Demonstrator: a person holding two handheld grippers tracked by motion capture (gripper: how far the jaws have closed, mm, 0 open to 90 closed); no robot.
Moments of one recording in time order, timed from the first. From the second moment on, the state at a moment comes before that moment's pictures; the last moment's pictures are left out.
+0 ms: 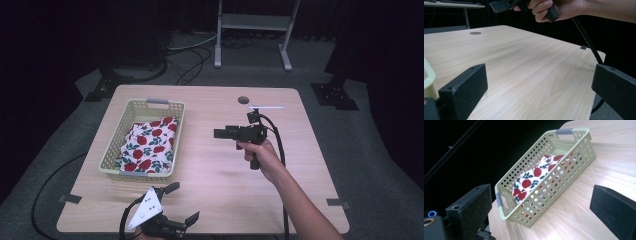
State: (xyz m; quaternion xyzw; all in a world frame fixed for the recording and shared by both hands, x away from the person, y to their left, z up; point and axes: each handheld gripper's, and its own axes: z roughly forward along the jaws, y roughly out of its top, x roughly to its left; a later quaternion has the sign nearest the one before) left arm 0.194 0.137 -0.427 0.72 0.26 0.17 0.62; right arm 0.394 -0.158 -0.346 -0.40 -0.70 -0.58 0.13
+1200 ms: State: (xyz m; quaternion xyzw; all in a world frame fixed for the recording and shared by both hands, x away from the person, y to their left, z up) left arm 0.194 0.136 -0.427 0.72 0.25 0.17 0.62; right arm 0.379 -0.181 -0.354 -0.41 -0.70 -0.57 0.12
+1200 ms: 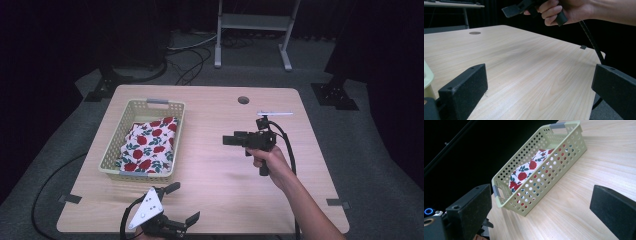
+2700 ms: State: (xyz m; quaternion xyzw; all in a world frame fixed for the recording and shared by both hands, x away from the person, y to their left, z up) left arm 0.194 0.134 -0.427 0.72 0.25 0.17 0.62; right arm 0.338 -0.211 -0.376 -0.42 -0.70 -0.57 0.08
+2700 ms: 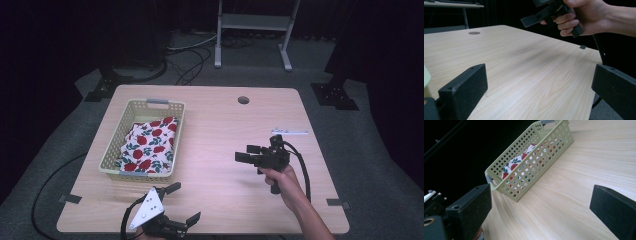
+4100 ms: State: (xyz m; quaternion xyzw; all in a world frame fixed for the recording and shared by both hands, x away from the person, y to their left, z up) left arm 0.194 0.132 -0.427 0.72 0.25 0.17 0.62; right arm 0.307 -0.250 -0.394 -0.45 -0.68 -0.58 0.04
